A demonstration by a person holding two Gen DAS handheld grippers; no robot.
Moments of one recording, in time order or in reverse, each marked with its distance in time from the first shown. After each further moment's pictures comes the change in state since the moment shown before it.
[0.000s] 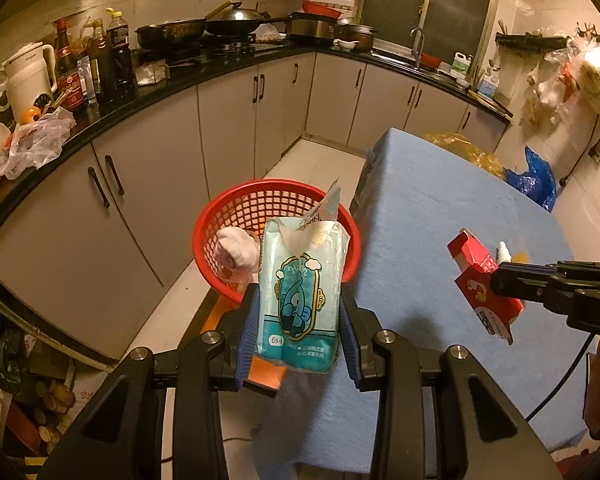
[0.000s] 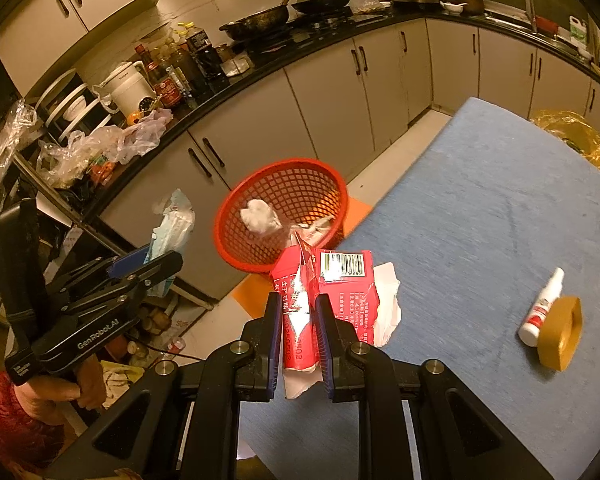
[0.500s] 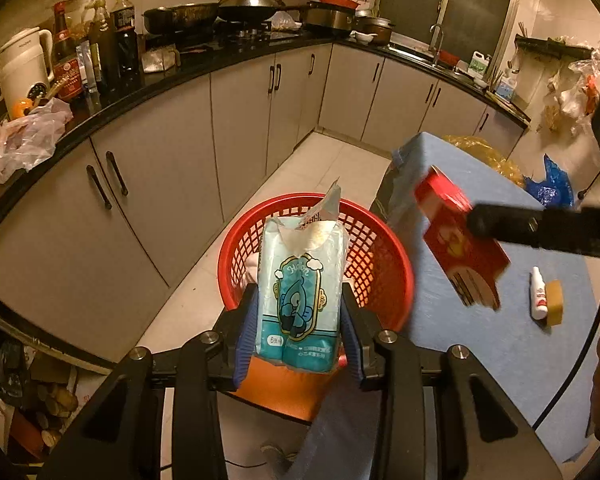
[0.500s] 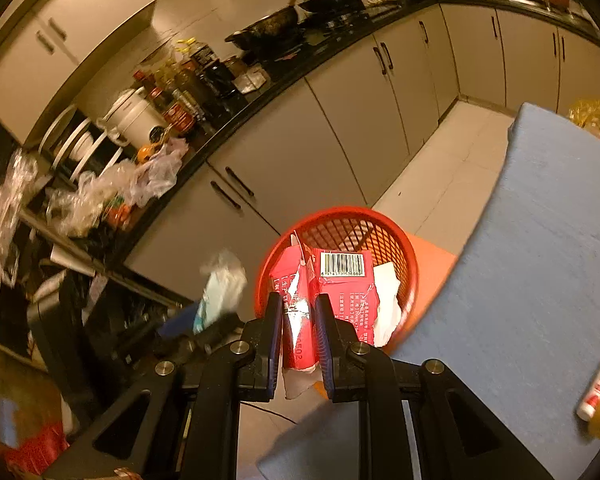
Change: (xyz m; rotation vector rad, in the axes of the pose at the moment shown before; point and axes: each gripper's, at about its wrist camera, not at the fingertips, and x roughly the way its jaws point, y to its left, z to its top) left arm 0.057 0.044 0.042 -0.027 0.044 0.013; right arm 0.076 0.017 0.094 0.121 -0.005 0.135
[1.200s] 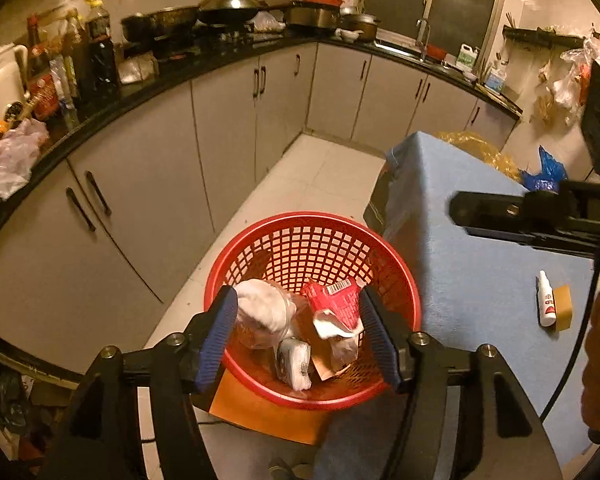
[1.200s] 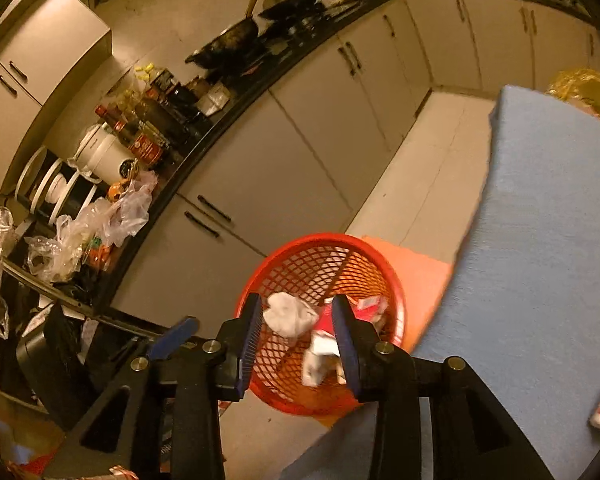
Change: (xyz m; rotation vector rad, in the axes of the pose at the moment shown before) left arm 0.019 -0.007 0.018 0.051 -0.017 -0.019; right arm -0.002 -0.027 0.009 0.092 -0.063 -0.082
